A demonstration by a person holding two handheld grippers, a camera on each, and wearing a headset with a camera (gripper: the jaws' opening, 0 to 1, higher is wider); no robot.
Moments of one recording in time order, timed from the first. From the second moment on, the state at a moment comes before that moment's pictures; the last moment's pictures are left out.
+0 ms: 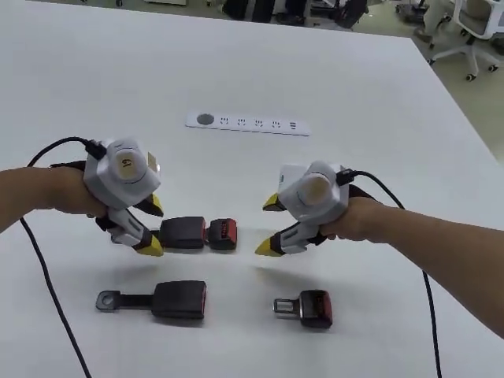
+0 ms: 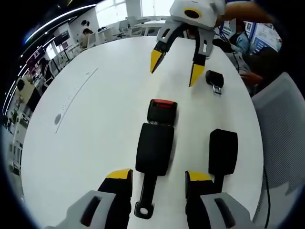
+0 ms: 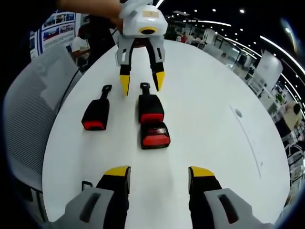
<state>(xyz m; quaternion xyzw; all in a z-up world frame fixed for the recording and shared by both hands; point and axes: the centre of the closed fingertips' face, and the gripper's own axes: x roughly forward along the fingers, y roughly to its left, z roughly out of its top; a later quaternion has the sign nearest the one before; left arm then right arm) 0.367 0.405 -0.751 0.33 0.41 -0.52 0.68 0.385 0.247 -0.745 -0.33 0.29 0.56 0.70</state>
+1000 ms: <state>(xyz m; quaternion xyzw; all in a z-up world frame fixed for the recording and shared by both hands) 0.315 0.431 -0.722 0.17 0.36 -0.44 0.81 0.330 0.162 -0.724 -0.26 0.29 0.50 0.77</state>
